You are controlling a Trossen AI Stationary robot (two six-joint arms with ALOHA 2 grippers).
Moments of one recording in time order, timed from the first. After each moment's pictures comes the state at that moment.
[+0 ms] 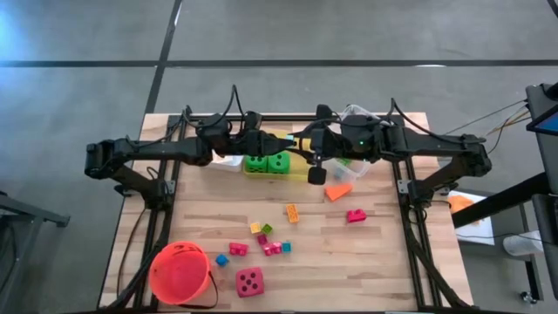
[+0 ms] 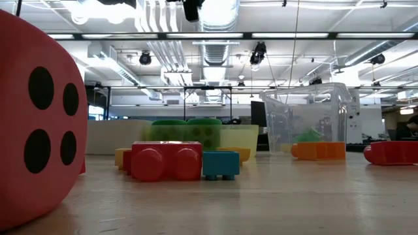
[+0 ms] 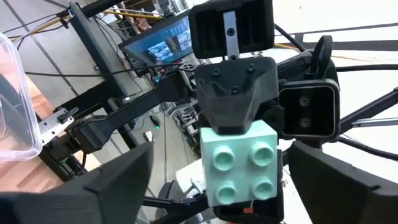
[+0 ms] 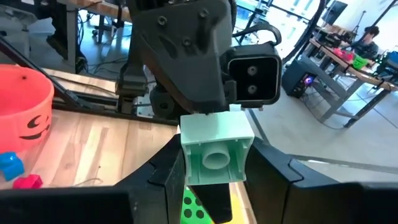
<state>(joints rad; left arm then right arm) 0.18 1.43 1.07 0.55 0.26 -1.13 0.02 1.44 1.58 -0.42 0.25 -0.24</state>
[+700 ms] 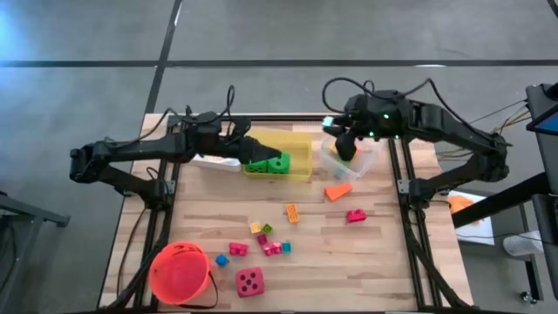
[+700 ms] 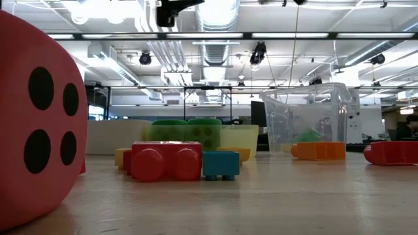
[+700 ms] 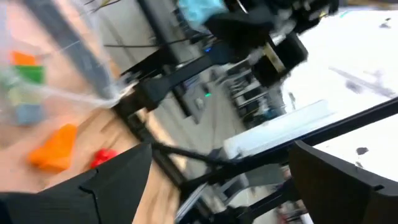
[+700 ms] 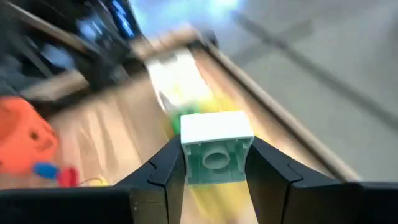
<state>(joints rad) 0.20 1.27 1.07 0.10 0.28 -1.01 -0.19 1.26 1.58 -0.86 0.18 0.30</state>
